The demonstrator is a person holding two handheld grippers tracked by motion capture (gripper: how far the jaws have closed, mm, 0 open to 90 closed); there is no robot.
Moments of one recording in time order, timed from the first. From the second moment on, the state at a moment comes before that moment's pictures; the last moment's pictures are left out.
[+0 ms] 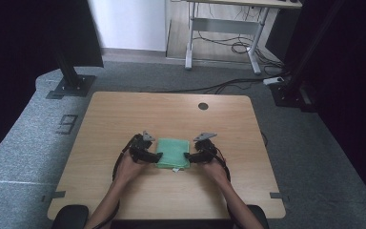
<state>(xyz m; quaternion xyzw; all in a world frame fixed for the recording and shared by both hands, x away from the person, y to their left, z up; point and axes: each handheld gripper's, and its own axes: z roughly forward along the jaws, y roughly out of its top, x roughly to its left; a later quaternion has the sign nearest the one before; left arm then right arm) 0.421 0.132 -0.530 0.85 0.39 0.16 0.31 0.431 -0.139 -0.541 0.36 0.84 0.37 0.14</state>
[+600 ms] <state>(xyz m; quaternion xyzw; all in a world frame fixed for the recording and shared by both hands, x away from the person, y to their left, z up) 0.396 0.143 -0.503 0.85 0.37 0.14 0.35 0.413 -0.156 -0.523 0.36 0.84 0.39 0.13</state>
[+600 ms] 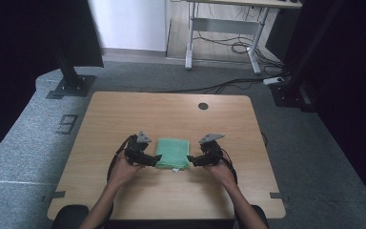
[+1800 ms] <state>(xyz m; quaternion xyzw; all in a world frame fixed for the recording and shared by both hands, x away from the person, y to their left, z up) 0.343 0.206 -0.513 0.85 0.37 0.18 0.34 0.365 -0.213 -0.520 0.38 0.84 0.37 0.15</state>
